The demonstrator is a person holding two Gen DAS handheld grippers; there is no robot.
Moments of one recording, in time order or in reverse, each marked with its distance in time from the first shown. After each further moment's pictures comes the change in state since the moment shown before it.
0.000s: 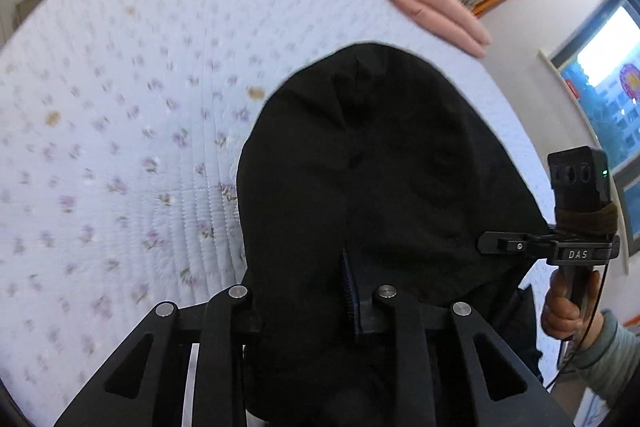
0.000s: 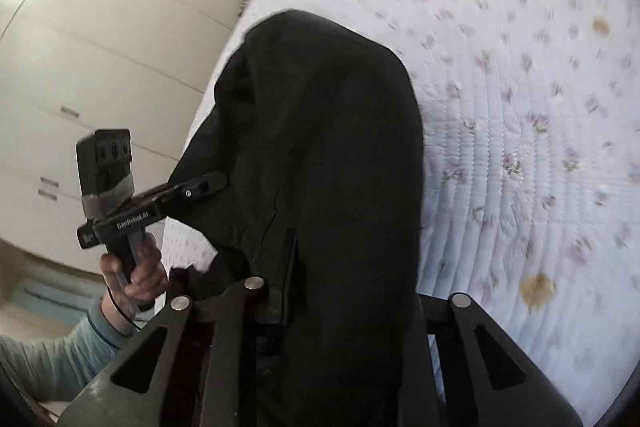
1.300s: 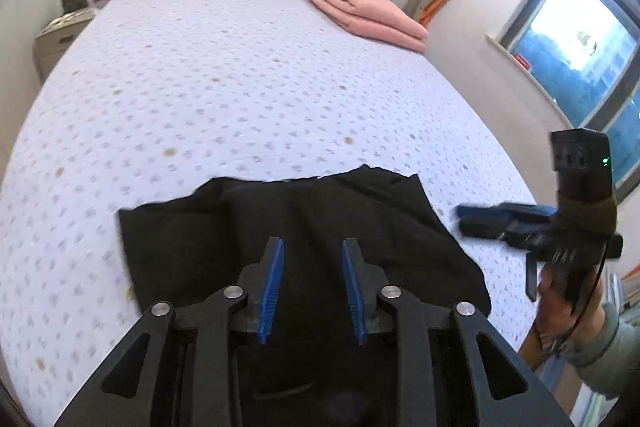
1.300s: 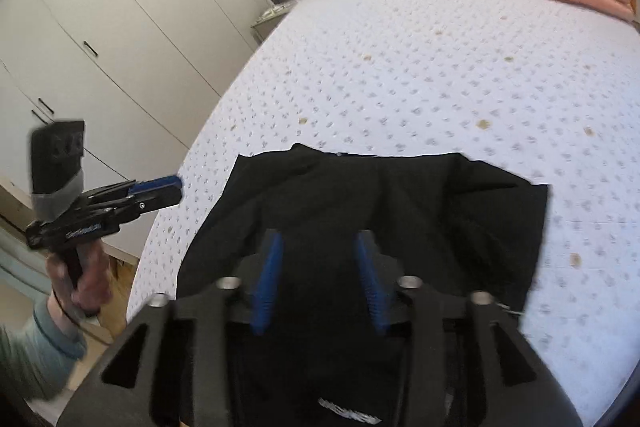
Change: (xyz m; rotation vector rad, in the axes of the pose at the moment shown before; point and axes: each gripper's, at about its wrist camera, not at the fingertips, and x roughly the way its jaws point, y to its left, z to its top) left arm -0.195 -0.134 -0.169 0.092 -0.068 -0.004; right arm -0.135 0.211 -0.224 -0.136 -0.117 -0.237
